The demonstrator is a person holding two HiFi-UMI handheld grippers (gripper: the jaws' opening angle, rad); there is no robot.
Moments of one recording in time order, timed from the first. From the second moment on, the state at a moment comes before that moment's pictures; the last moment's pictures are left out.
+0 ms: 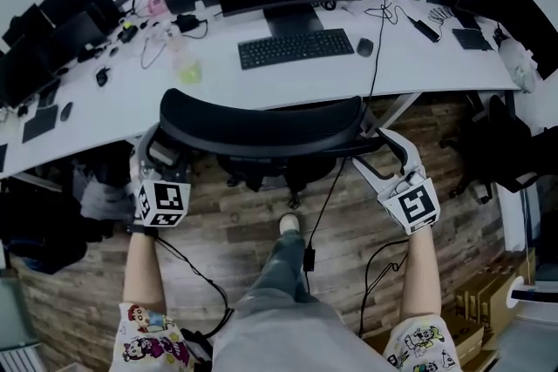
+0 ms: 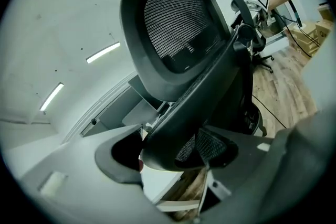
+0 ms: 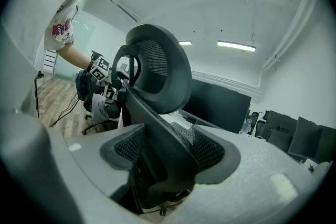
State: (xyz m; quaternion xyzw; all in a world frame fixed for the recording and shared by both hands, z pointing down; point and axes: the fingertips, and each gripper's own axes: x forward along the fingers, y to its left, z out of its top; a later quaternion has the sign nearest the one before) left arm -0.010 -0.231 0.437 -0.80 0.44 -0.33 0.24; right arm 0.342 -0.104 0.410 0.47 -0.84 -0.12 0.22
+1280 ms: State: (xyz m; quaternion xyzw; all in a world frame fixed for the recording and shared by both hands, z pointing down) left arm 0.049 -0.278 0.437 -0.75 0.52 -0.34 0.22; right arm 0.422 -0.228 0.412 0.42 -0.87 -0.11 0.21
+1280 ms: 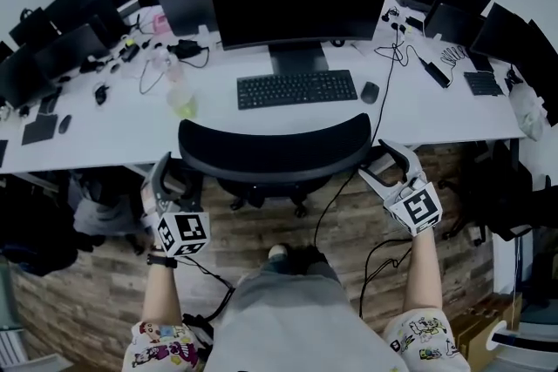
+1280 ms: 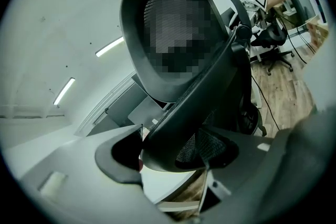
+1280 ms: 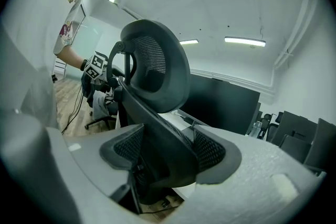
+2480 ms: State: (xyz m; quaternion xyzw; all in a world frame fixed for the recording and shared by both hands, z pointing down) left arm 0.045 -0.288 0.437 -0.73 0.54 -0.35 0.21; right arm 0.421 -0.236 0.412 0.41 -0.88 -0.12 0.21
